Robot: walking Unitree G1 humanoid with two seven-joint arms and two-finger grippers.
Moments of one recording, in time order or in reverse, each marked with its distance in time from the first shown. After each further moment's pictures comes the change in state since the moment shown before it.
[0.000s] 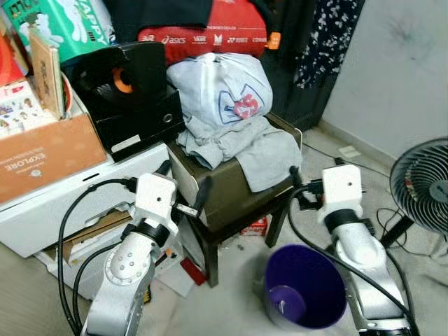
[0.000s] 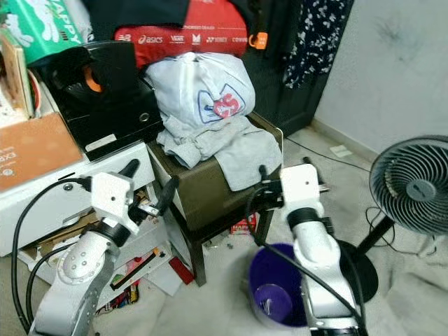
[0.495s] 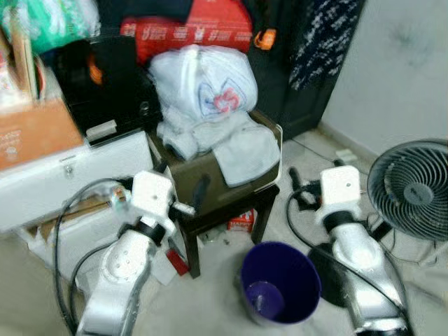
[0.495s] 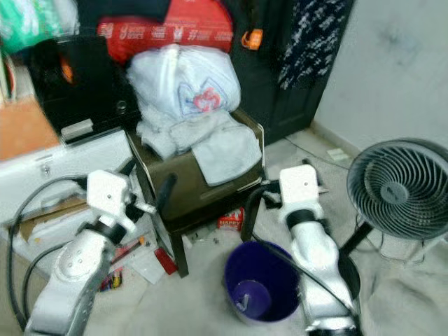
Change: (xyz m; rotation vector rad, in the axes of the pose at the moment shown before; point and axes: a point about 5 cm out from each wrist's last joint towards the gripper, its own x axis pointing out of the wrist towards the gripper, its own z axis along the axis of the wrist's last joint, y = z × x) left arm -0.001 0.003 -0.001 -0.013 0.003 0.018; right arm 0.000 0.004 -0.004 -0.004 0.014 0.012
